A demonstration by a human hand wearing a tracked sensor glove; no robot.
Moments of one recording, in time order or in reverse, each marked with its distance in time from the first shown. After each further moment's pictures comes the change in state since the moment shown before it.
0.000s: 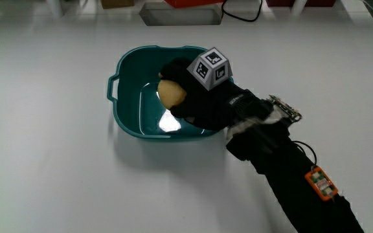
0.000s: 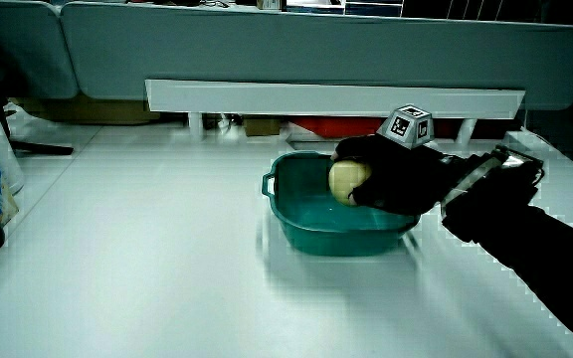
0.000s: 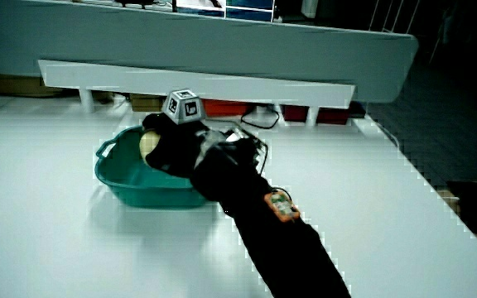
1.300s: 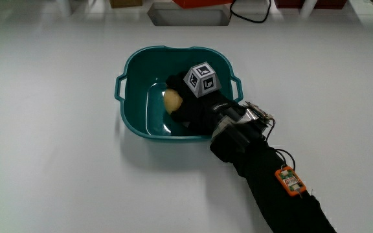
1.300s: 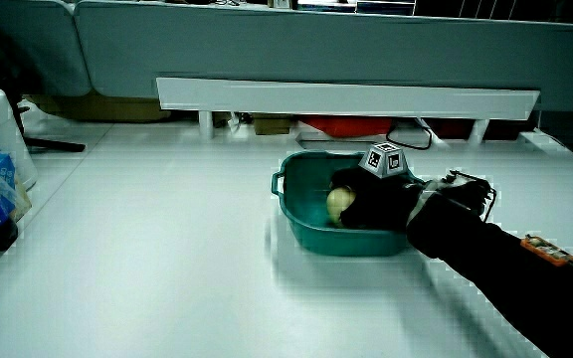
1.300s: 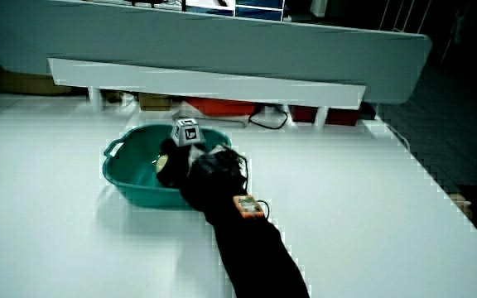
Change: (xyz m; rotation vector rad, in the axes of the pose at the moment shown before) arm 0.016 0.032 -0.074 -0.154 0.007 -0.161
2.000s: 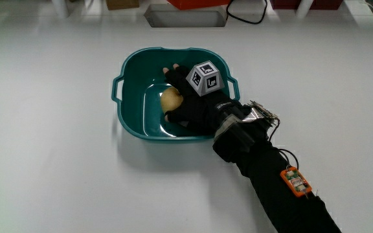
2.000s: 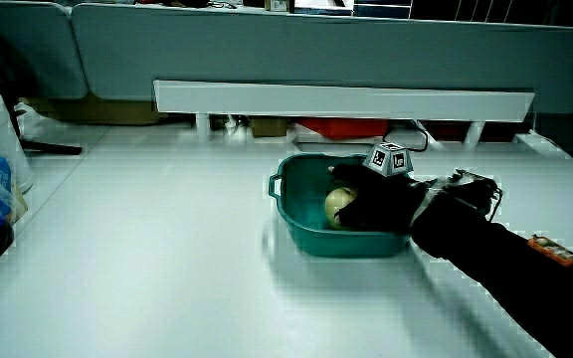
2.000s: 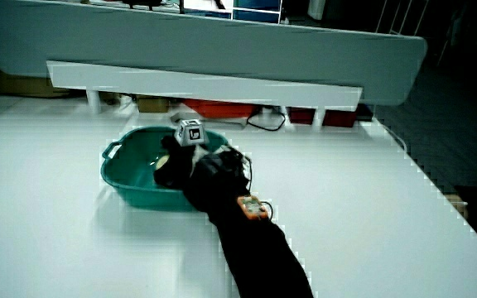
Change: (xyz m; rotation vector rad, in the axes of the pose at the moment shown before) arm 0.004 -0.004 0.005 -0.021 0.046 0.009
